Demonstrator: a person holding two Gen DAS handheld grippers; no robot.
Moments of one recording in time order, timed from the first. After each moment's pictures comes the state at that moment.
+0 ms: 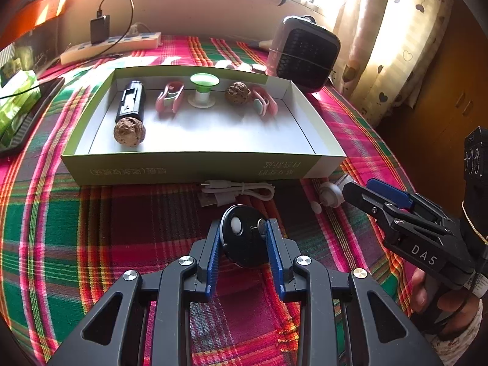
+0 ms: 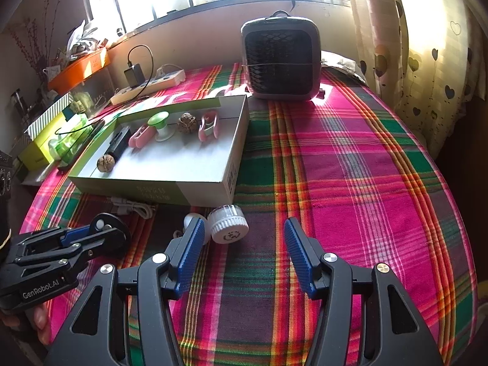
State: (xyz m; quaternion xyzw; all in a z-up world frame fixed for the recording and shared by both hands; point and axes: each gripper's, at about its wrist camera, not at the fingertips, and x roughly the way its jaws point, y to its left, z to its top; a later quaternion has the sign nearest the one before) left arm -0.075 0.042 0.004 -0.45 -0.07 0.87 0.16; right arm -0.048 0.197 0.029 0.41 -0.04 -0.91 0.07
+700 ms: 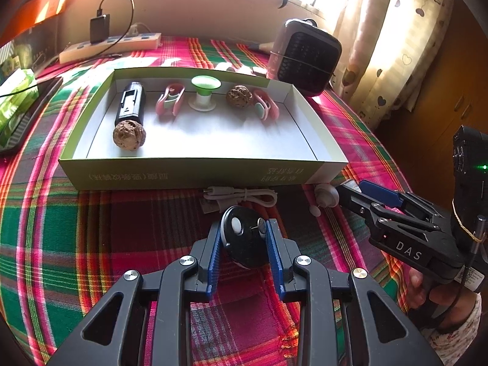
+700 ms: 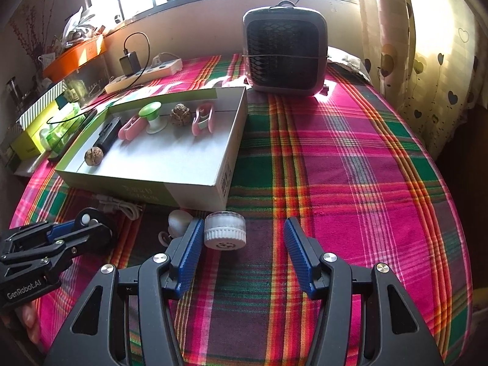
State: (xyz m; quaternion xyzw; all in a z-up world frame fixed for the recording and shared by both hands) left arm -0.080 0.040 0.004 -0.45 -0.07 0.87 0.16; right arm -0.060 0.195 0.022 0.42 -0.02 -0.90 0.07
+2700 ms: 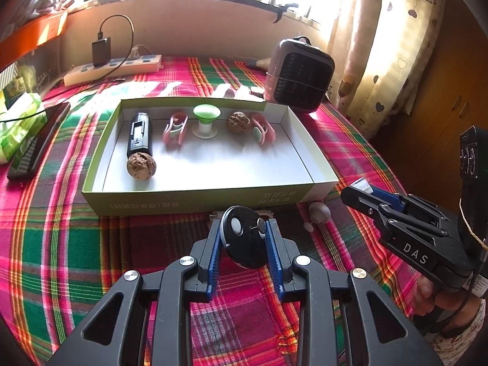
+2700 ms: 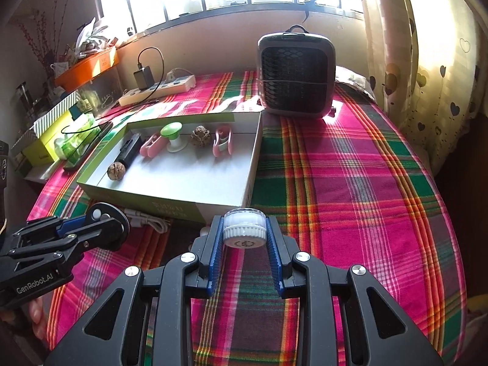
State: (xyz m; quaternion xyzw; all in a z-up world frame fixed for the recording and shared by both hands) left arm -0.076 0.034 0.031 -0.42 -0.06 0.89 0.16; right arm -0.052 0.183 0.050 0.39 -0.02 -0.92 0.09
